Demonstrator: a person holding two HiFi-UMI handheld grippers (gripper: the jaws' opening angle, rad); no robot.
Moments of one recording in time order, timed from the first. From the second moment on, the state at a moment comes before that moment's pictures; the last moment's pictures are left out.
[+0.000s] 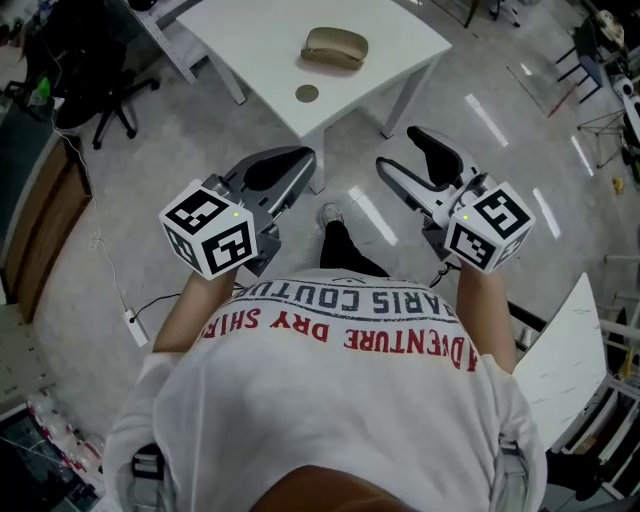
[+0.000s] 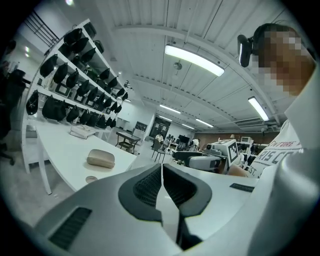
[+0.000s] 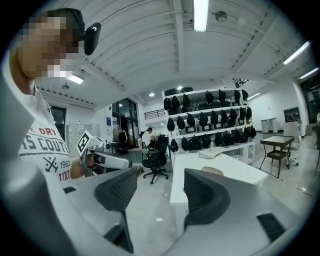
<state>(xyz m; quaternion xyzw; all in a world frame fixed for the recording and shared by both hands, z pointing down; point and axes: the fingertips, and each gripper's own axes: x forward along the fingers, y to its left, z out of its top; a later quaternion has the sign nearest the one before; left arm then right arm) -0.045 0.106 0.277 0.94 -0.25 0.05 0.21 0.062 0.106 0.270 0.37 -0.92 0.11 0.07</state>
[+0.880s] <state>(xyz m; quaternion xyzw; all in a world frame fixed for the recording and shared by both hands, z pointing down) -0.023 -0.137 0.318 0.91 -0.30 0.08 0.27 0.074 -0.132 0.347 0.29 -0.93 0.18 0.15</state>
